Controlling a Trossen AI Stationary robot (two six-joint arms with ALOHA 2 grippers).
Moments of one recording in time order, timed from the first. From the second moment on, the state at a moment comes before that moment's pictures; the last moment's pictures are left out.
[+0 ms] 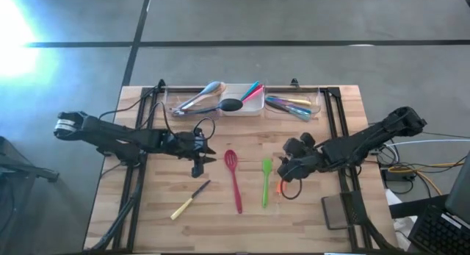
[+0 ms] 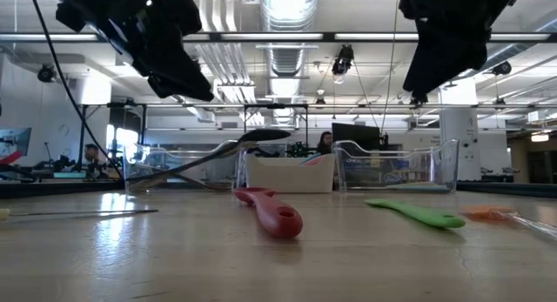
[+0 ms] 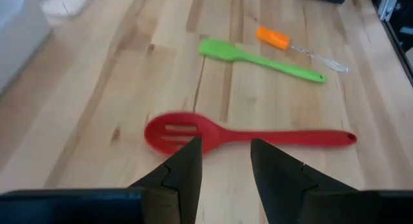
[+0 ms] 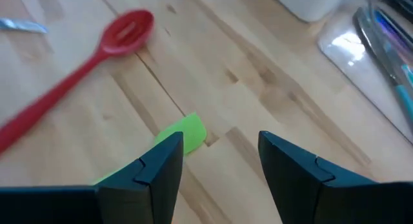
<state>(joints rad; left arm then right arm) -0.08 1.14 0.66 -0.12 -0.07 -0.25 0.37 1.29 0.94 -0.80 0.57 0.92</state>
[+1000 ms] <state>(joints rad) -0.07 1.14 0.63 0.03 -0.12 -0.09 0.30 1.67 0.94 -0.53 0.39 1.12</state>
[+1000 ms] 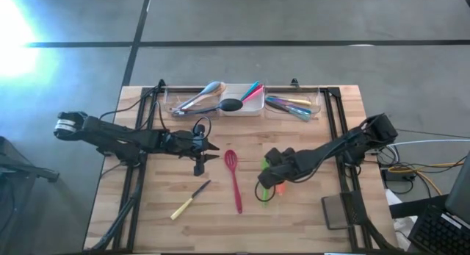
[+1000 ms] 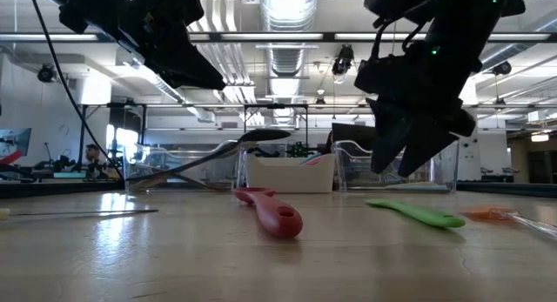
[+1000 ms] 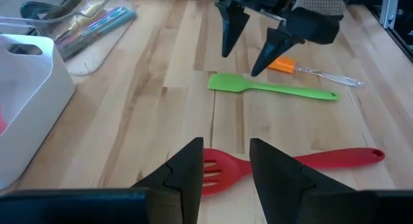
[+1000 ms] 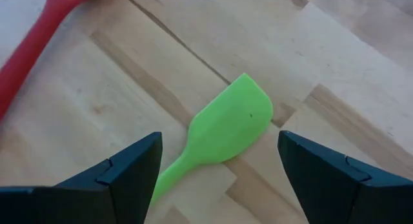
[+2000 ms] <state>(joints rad) -0.07 1.14 0.63 0.03 -0.12 -0.09 0.27 1.86 0.98 -0.51 0.41 1.07</state>
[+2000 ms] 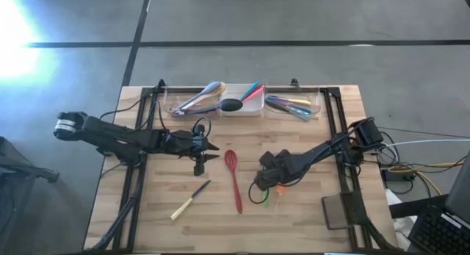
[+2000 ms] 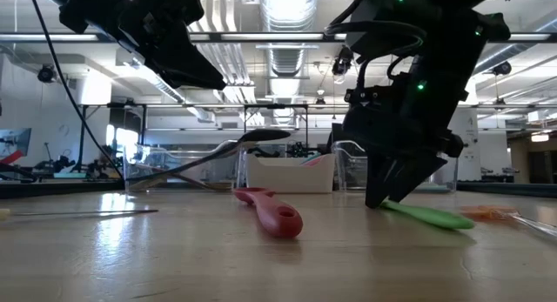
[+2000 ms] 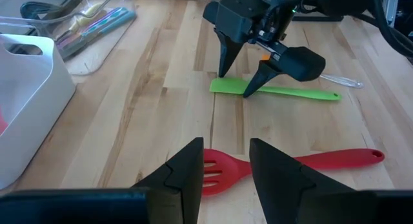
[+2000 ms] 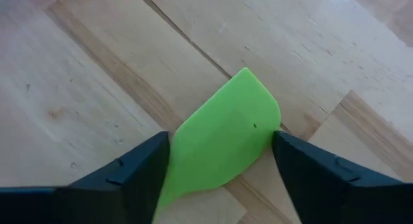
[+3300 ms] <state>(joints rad) -0.07 1.14 0.63 0.03 -0.12 -0.13 0.27 1.62 0.97 -0.53 0.42 0.95</state>
